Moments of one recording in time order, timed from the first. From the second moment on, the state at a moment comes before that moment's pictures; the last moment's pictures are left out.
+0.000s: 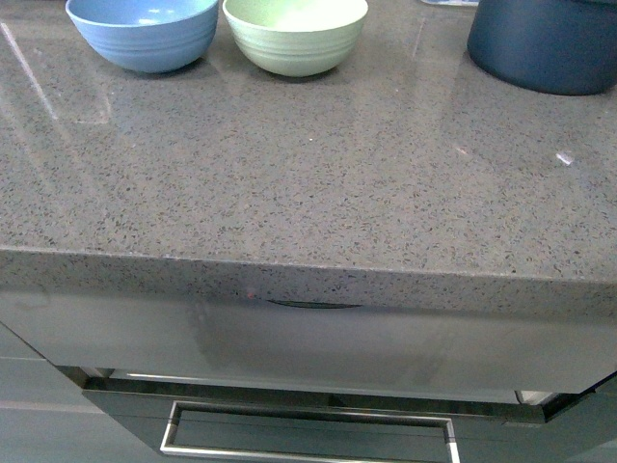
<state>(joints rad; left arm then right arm) 0.00 0.00 0.02 0.00 0.00 0.00 0.02 0.38 0.24 -0.35 -0.03 0.08</state>
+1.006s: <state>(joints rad) 0.00 0.00 0.02 0.00 0.00 0.00 0.35 1.86 1.47 -0.33 -0.06 -0.04</state>
